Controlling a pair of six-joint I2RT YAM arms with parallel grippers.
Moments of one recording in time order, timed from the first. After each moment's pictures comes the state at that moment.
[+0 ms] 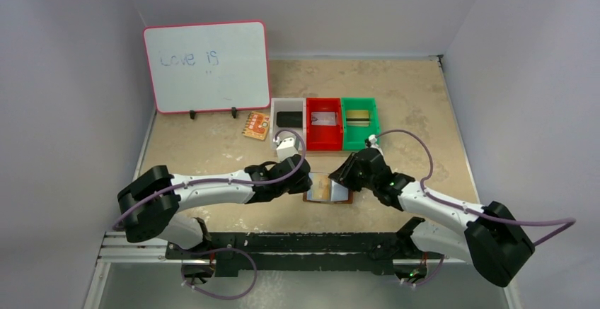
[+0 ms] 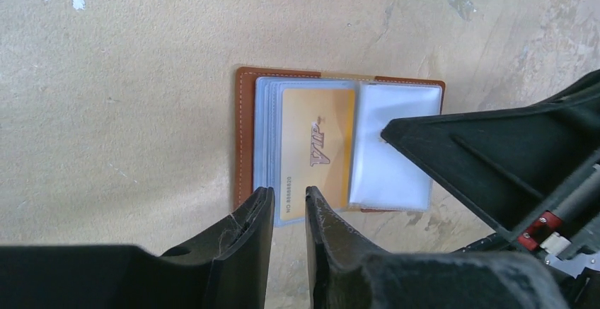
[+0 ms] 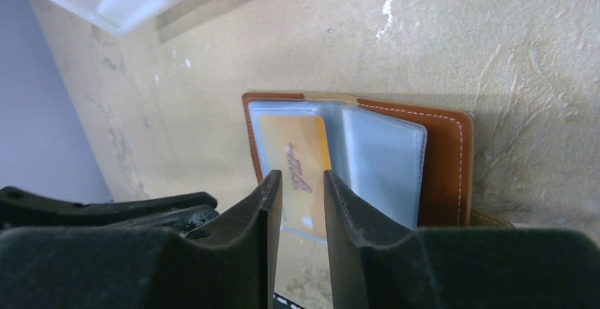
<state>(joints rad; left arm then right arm) -1.10 1.44 0.77 -0.16 -0.35 -1.09 0.67 1.11 0.40 -0.05 0.03 1.12</state>
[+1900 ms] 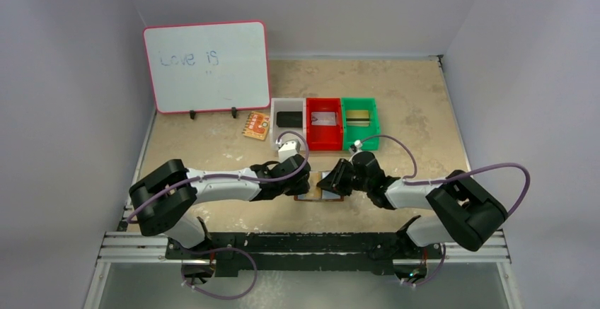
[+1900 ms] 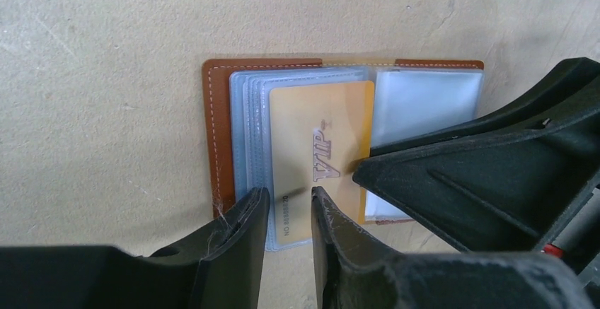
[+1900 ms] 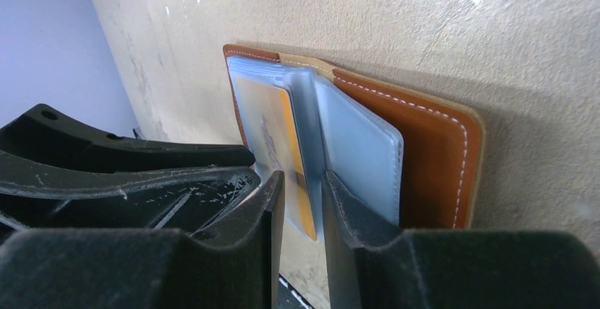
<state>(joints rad) -1.06 1.54 0.75 -0.13 -0.28 -1.05 0.65 1.38 0.29 0.43 -0.25 1.12</state>
